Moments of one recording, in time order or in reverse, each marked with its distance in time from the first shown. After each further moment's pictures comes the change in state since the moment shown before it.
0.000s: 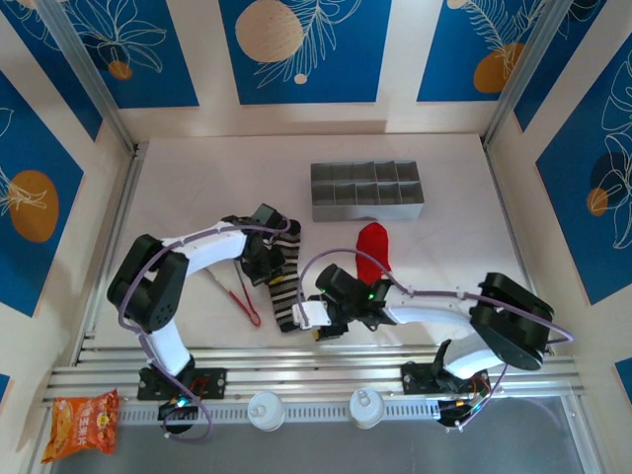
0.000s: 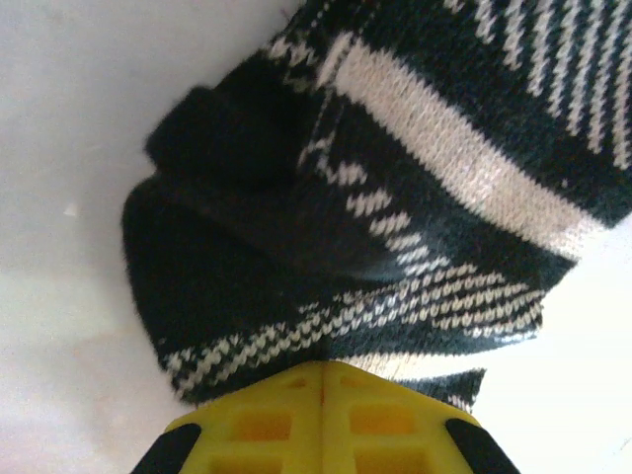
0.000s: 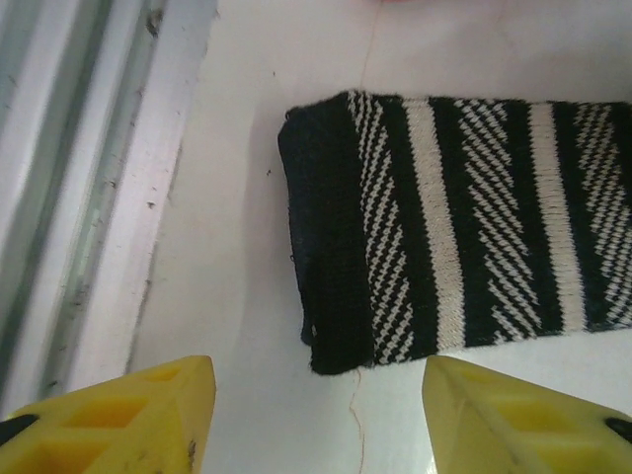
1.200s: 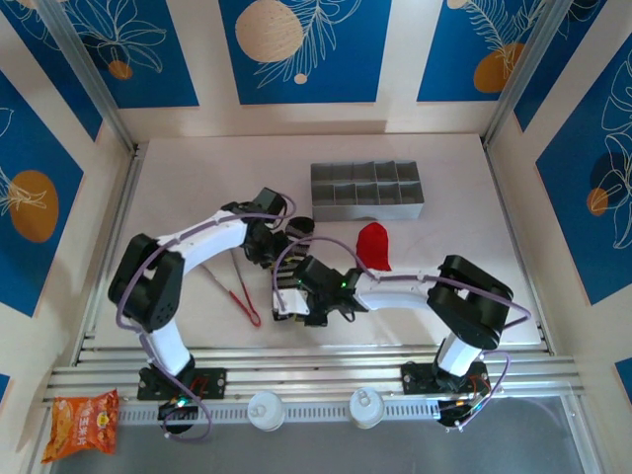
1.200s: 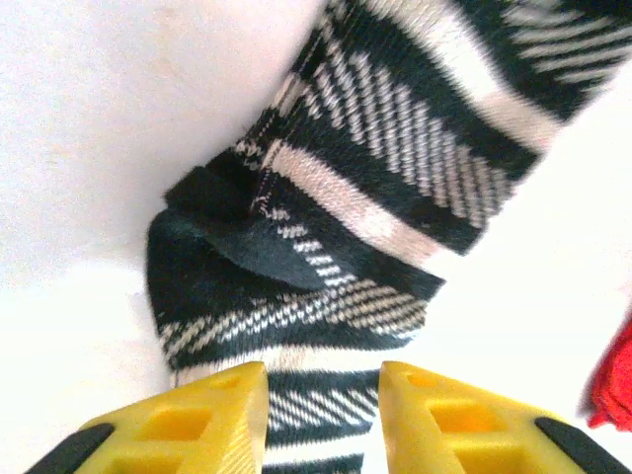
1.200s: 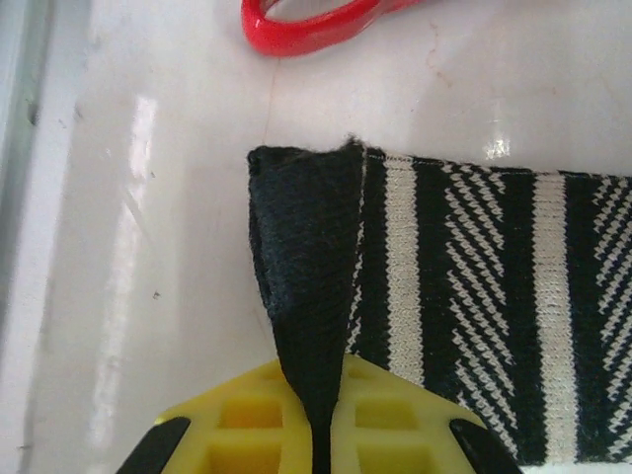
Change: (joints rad) left arm 0.012 -0.038 0.132 -0.042 -0.066 0.093; right arm -0.027 0.210 0.211 -0.046 -0.042 0.148
